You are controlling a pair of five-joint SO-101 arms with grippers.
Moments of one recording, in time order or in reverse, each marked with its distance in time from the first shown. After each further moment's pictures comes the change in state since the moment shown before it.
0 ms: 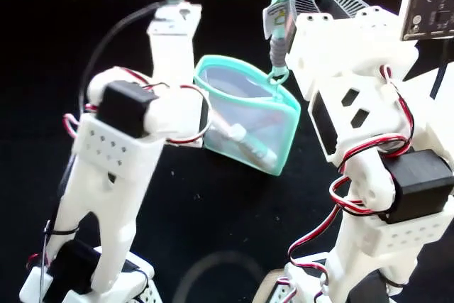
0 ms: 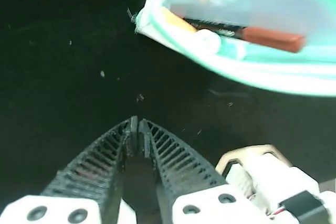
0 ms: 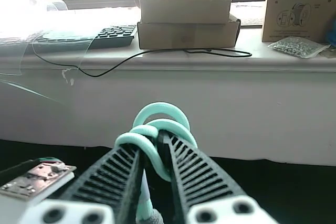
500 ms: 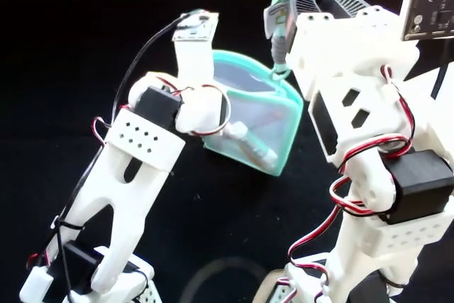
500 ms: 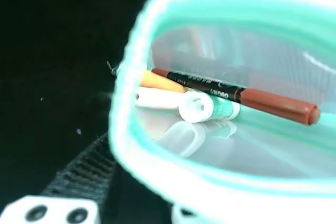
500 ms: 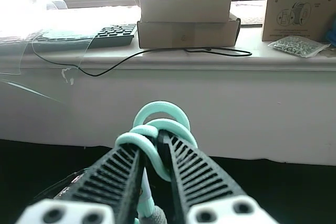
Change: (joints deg) left arm 0.3 0.1 20.0 -28.1 0.2; right arm 0.1 0.0 0.0 0.4 0.0
